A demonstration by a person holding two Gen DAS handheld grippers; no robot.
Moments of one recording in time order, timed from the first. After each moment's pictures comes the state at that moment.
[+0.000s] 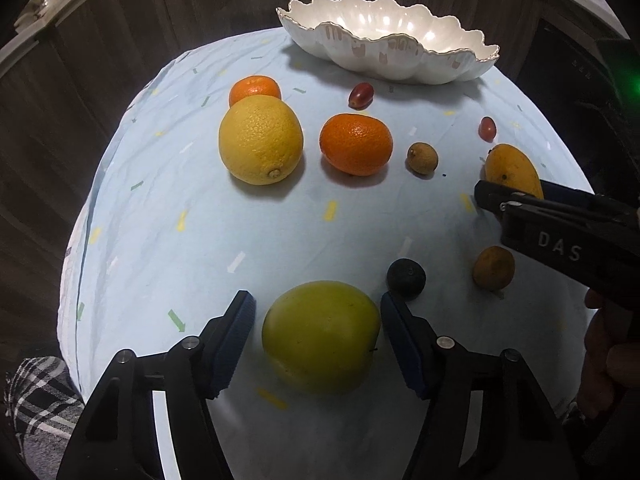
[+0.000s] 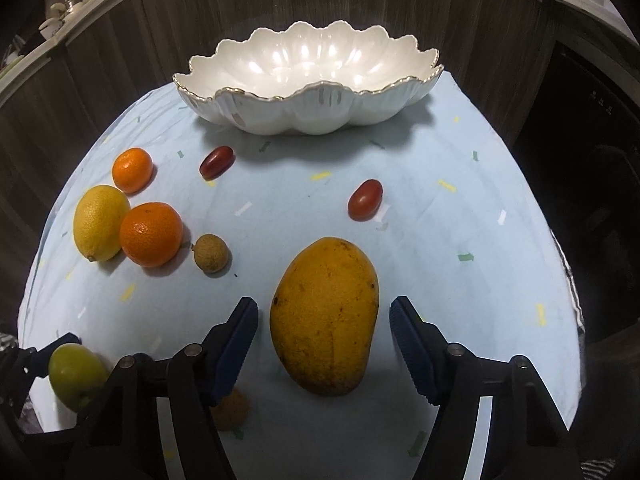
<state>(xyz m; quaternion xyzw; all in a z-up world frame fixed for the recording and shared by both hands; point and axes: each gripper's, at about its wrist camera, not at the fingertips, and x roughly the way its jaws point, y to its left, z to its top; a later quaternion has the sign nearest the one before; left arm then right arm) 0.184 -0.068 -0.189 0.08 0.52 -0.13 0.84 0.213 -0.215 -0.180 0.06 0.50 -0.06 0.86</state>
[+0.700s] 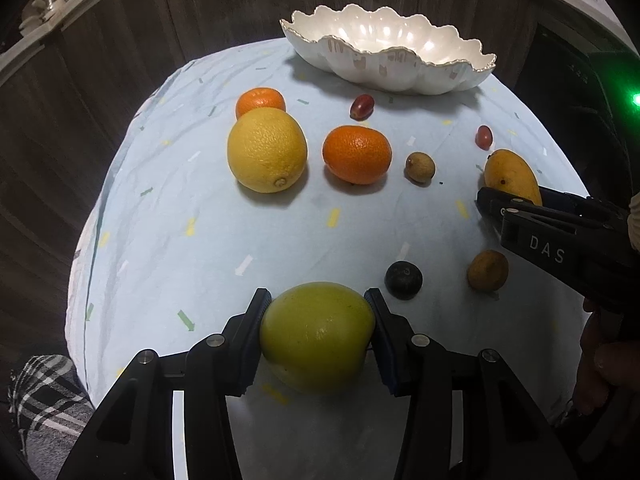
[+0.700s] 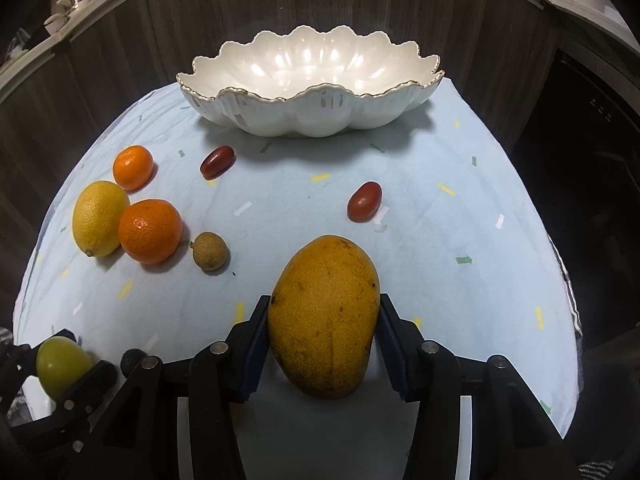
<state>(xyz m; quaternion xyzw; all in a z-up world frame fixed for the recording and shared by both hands) 0.178 -0.066 -0.181 0.09 0.50 -0.12 0.85 0.208 -0.213 -0.176 0.04 0.49 -0.06 0.87</state>
